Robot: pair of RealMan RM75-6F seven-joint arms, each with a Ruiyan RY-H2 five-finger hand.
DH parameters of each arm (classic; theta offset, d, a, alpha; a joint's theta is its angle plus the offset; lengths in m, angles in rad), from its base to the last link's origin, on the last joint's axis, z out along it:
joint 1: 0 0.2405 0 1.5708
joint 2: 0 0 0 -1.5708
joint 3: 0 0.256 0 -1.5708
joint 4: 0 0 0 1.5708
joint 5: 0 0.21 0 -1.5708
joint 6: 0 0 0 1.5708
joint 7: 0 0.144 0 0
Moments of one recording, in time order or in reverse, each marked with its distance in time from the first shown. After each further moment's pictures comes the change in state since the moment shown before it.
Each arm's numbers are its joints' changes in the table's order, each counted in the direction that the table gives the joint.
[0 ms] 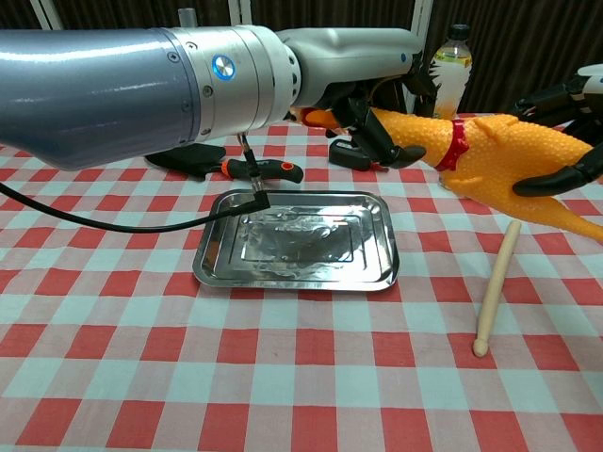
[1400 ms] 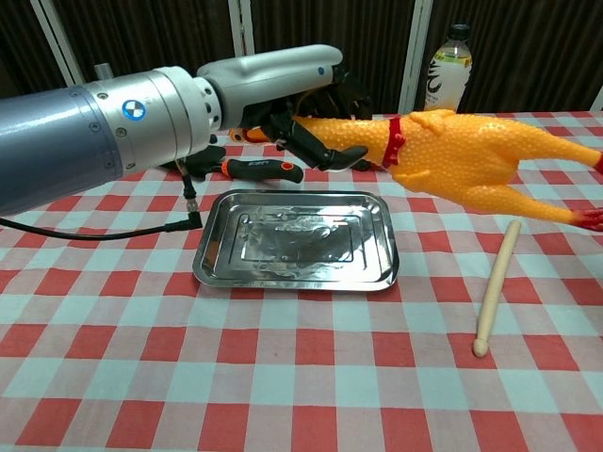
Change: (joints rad) left arm 0.176 -0.008 0.093 0.150 0.365 0.020 -0.383; right arm -0.116 -0.224 -0.089 0.019 -0.140 0.085 0.042
